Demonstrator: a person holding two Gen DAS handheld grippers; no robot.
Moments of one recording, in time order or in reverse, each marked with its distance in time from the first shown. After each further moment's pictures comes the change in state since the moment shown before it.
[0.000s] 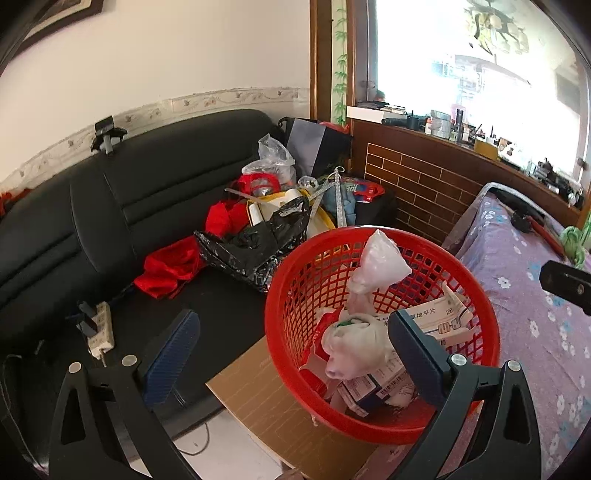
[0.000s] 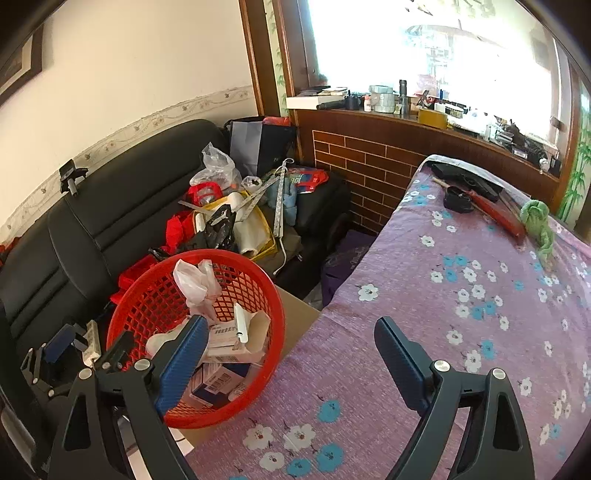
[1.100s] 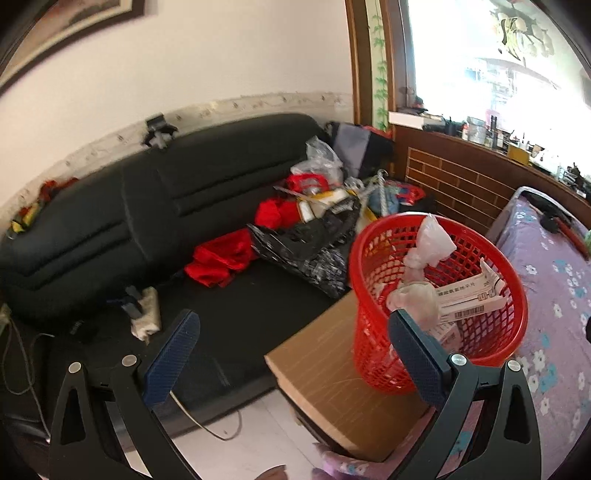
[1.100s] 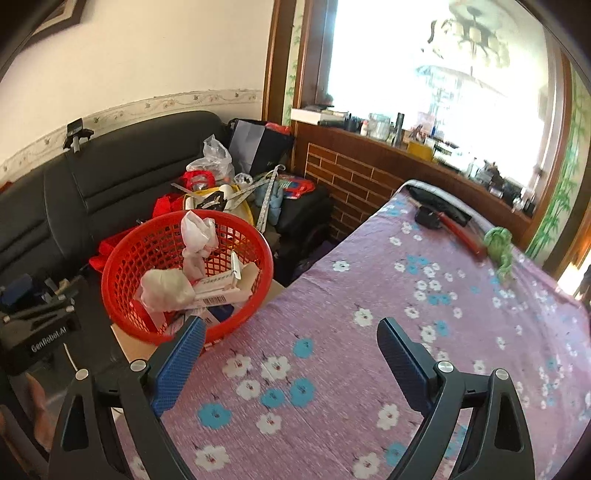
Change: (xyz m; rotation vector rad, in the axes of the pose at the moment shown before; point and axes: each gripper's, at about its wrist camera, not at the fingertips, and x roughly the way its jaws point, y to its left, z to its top) left arm -0.054 0.033 -0.033 -0.023 -0.044 0.191; right arm -0.057 0.024 -0.064 -0.191 -0.076 -0.143
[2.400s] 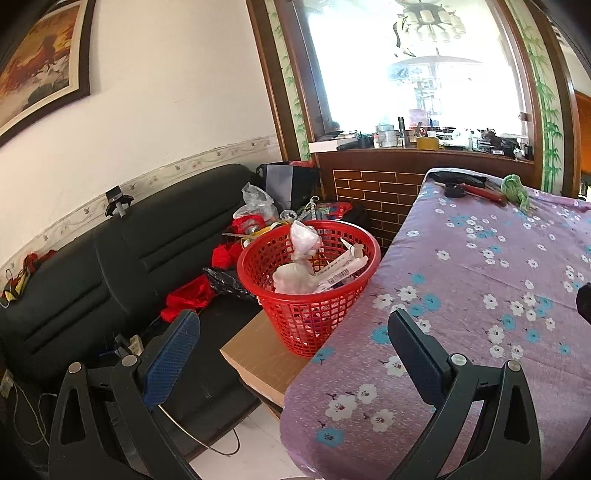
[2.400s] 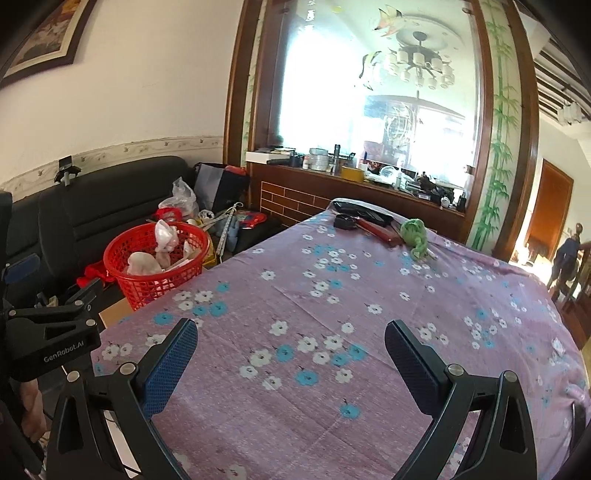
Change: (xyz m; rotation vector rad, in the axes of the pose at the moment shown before) left arm -0.134 -0.084 -0.059 0.233 -0.157 -0.154; right arm -0.134 -0.077 -0.104 0.110 -0.156 -0.102
